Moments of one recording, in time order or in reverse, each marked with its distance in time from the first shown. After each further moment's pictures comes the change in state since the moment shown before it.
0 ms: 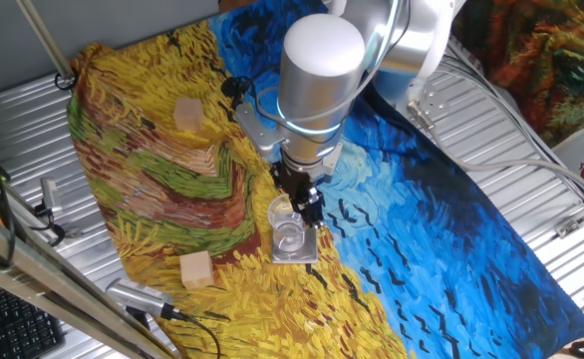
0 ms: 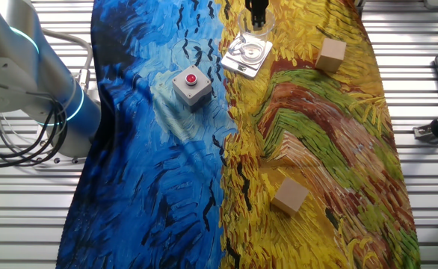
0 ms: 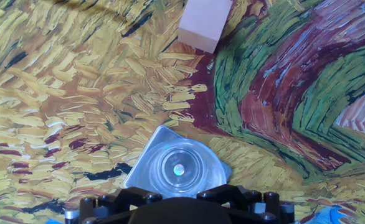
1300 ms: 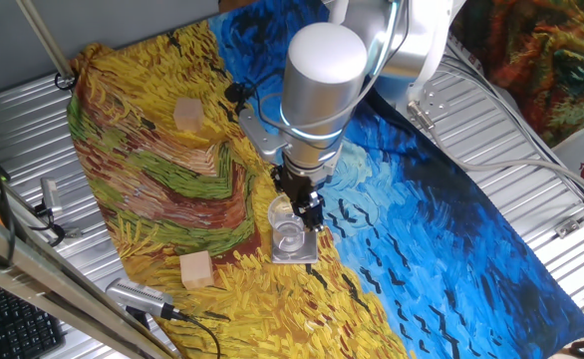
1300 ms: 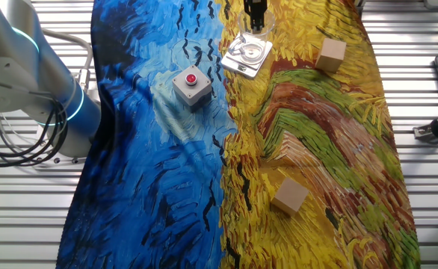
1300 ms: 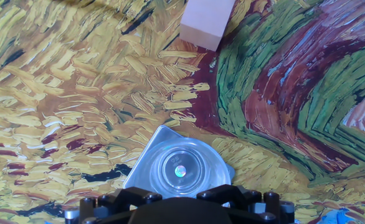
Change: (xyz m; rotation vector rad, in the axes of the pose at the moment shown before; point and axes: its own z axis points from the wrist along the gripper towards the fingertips) arm 0.002 0.001 0.012 -0.001 -0.006 0.003
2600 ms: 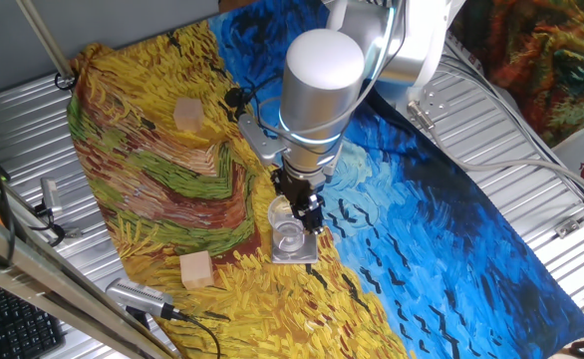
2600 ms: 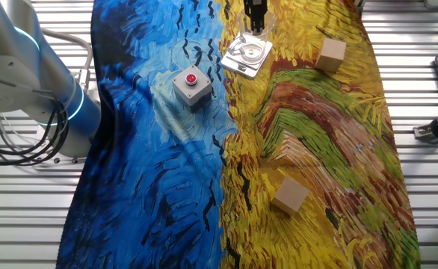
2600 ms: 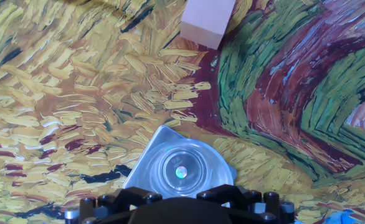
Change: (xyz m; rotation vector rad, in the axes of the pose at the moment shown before) arm -0.001 0.002 0.008 -0.003 0.001 -0.002
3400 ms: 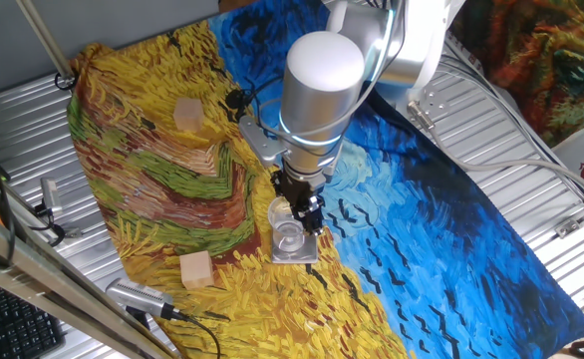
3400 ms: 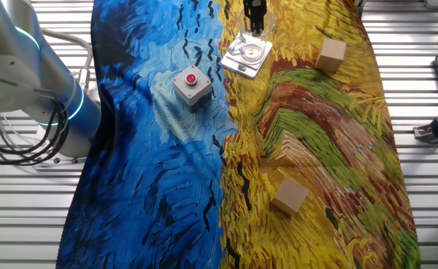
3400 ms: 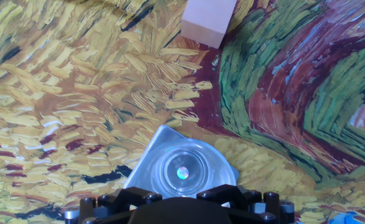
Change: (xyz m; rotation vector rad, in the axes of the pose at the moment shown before) arm 0.000 0.001 0.005 -0.002 -0.005 -0.001
